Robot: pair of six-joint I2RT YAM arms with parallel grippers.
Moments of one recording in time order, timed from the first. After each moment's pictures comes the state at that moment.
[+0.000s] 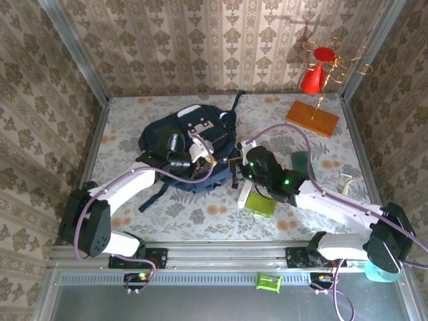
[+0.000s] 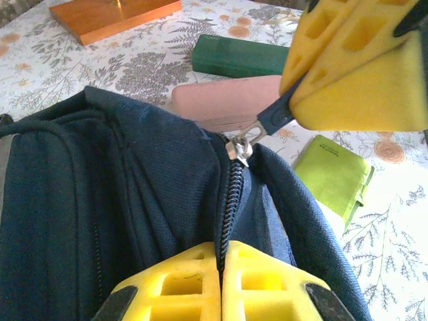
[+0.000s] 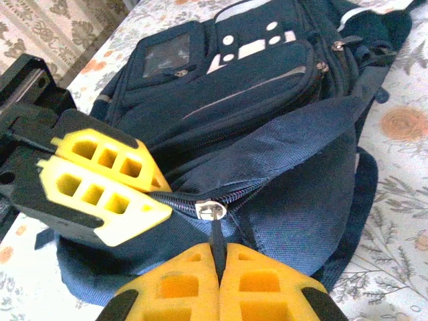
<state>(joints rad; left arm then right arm) -0.52 1.40 0.88 -0.14 0.74 0.44 0.79 1.22 0.85 -0.14 0.13 0.44</state>
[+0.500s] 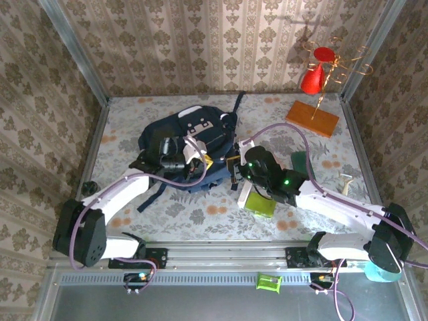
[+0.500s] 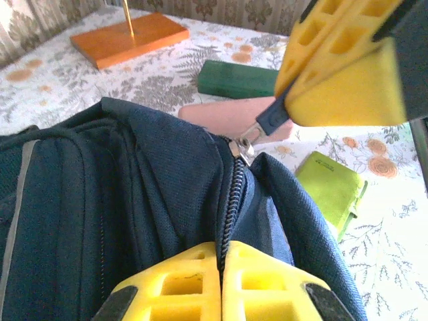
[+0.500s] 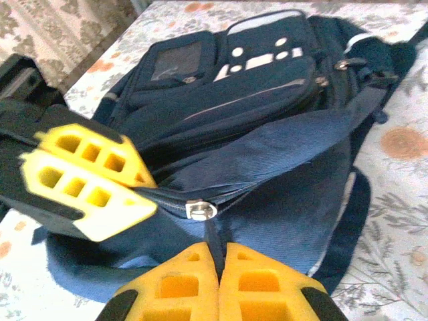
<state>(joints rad) -0.47 1.30 0.79 -0.03 0.80 0.40 0.82 1.22 0.90 -0.19 0.21 0.40</state>
